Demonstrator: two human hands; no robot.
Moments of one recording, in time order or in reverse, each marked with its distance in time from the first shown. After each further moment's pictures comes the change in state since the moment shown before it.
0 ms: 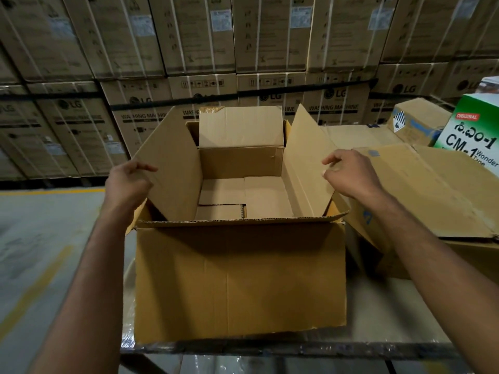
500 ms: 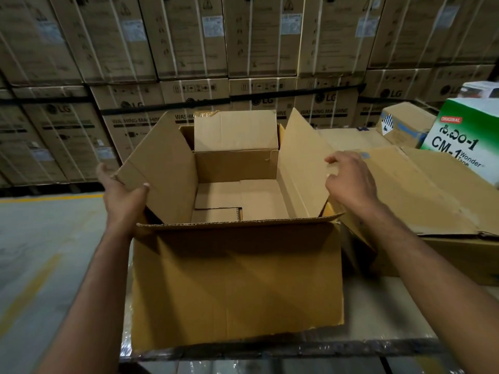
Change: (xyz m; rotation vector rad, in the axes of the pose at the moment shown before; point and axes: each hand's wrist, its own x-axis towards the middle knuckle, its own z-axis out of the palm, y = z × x) left_hand -0.006 -0.015 0.008 -0.192 0.105 -0.034; right_hand -0.013 0.004 0.004 -0.091 0.089 -0.013
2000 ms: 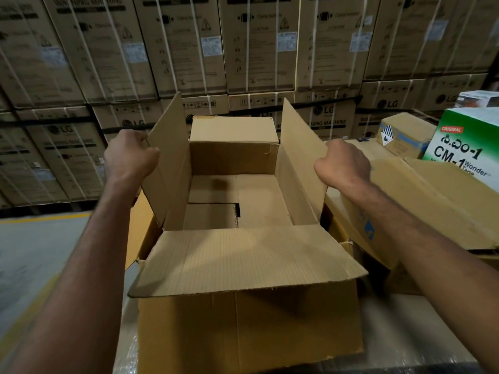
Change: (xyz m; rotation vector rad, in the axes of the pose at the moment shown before) left_hand 0.045 0.114 0.014 0.553 -0.013 0.341; right_hand 0.042 -0.068 -0.020 -0.121 0.048 0.042
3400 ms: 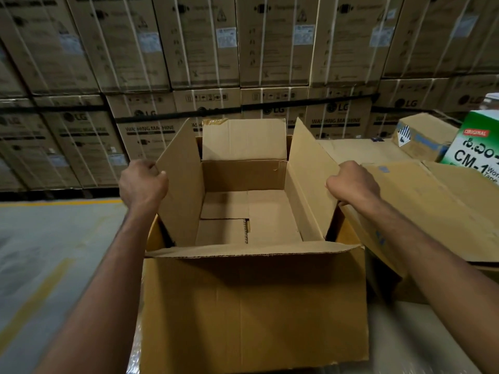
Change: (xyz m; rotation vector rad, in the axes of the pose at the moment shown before) left_hand -0.030 -0.039 0.042 0.039 0.094 -0.255; right_hand -0.008 0.016 0.031 0.060 -0.202 0.134
